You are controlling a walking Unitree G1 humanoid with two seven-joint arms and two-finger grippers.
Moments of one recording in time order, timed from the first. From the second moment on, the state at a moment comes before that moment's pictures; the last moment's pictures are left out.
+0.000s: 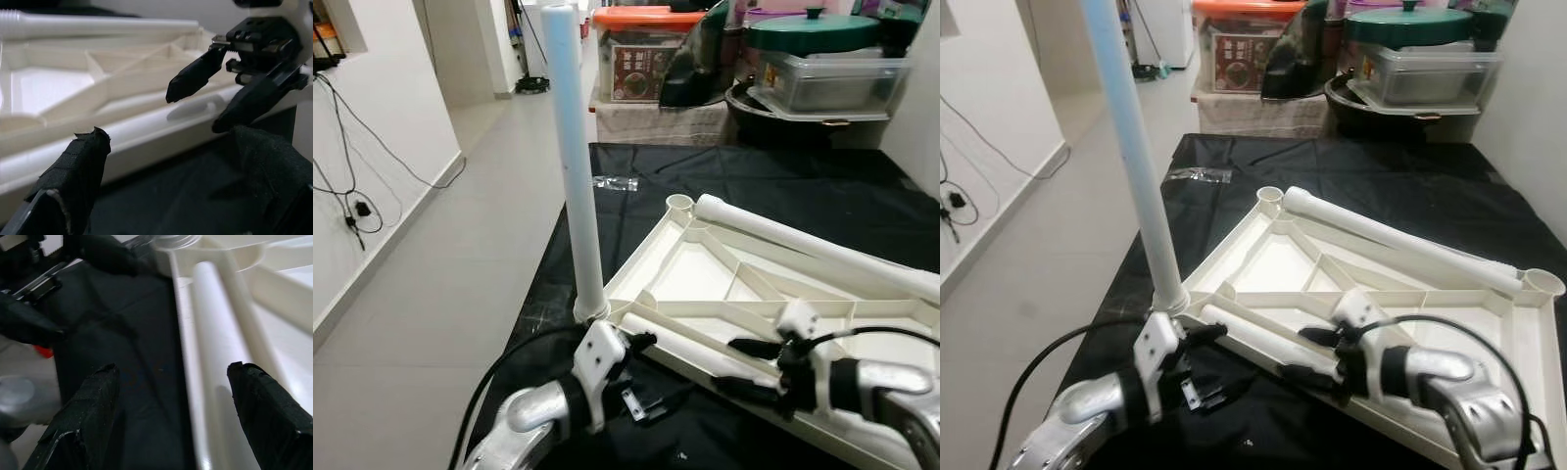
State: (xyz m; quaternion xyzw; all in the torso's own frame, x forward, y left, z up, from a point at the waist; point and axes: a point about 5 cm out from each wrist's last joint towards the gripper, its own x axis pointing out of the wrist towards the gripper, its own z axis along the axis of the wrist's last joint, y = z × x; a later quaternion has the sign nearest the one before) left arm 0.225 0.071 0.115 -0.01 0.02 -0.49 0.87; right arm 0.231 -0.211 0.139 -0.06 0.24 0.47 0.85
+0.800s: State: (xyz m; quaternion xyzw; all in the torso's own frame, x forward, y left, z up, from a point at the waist) left arm 0.215 0.066 0.118 -0.01 0.03 -0.49 0.87; right arm 0.237 -0.230 0.126 -0.21 0.37 0.43 0.79
